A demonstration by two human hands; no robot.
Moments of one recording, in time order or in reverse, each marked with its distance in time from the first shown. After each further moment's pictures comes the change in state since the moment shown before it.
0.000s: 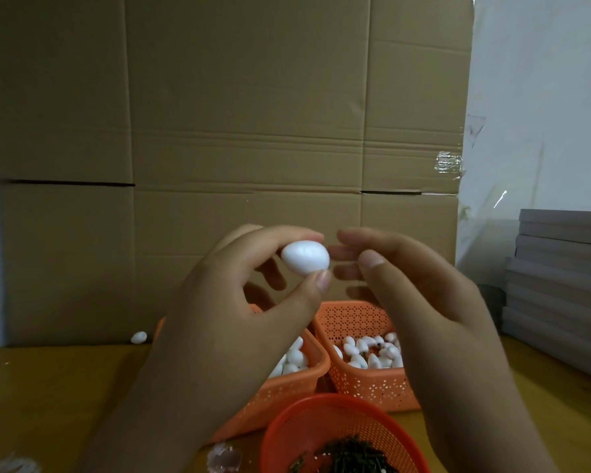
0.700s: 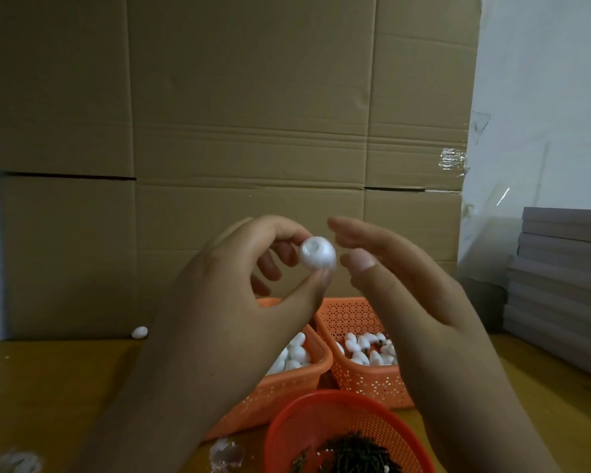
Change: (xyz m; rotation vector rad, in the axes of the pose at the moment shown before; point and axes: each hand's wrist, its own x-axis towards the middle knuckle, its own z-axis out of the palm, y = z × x) left_hand 0.002 -0.005 -0.003 0.159 0.013 -0.019; right_hand -0.008 0.003 0.004 -0.030 -0.066 -0.010
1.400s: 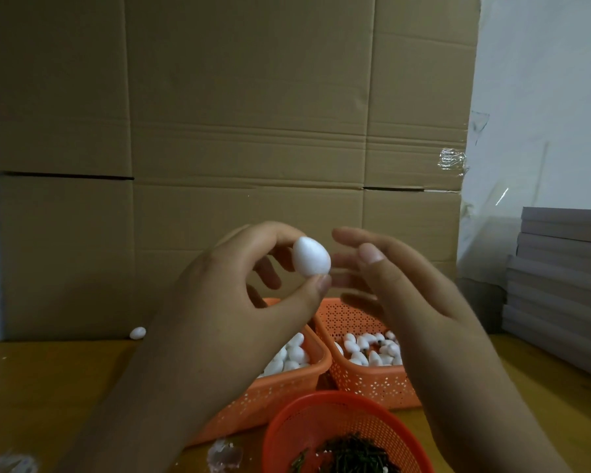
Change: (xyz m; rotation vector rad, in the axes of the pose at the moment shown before) left_hand -0.001 -0.001 -0.003 -0.040 -0.083 -0.073; right_hand 0.004 0.014 -0.006 0.115 -0.032 0.101
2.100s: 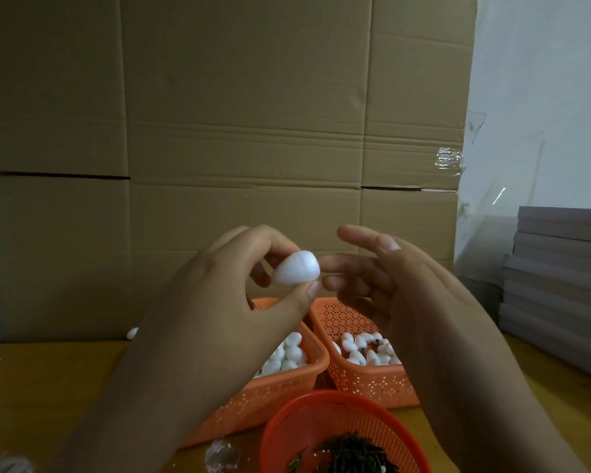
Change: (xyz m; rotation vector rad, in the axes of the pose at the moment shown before) left_hand 0.003 -0.011 0.001 0.131 0.011 0.056; right_hand 0.004 -0.004 -0.005 0.238 0.015 0.120
